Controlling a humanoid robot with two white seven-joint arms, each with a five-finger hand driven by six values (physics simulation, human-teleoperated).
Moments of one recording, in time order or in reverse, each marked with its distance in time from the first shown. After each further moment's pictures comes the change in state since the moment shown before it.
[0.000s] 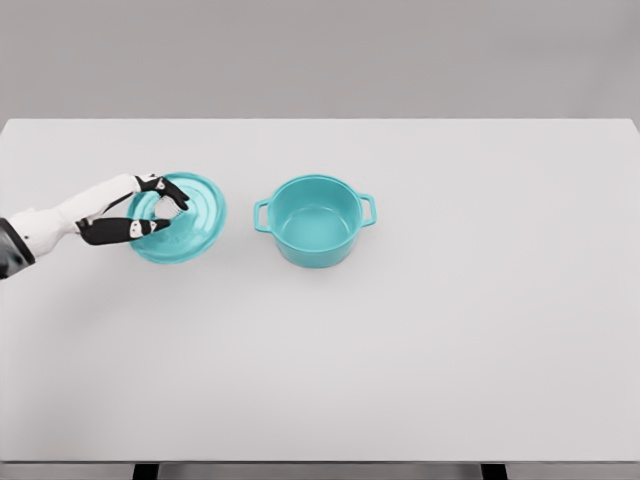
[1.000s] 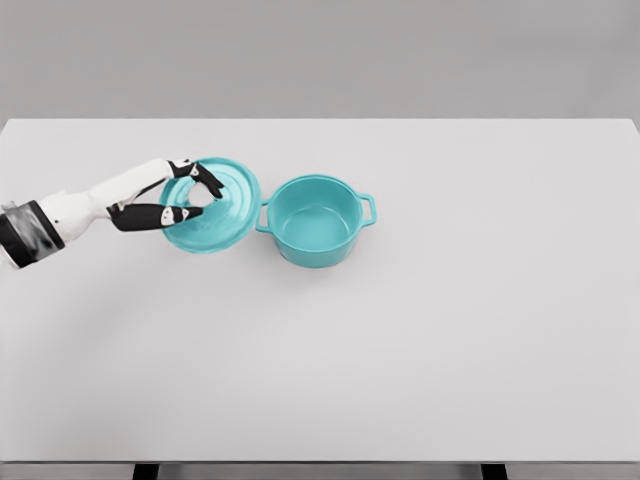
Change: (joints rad) left arm -0.084 -0.045 -0.049 -0.062 -0.001 0.031 0.000; right arm 0.000 0.000 0.000 0.000 0.000 0.000 0.000
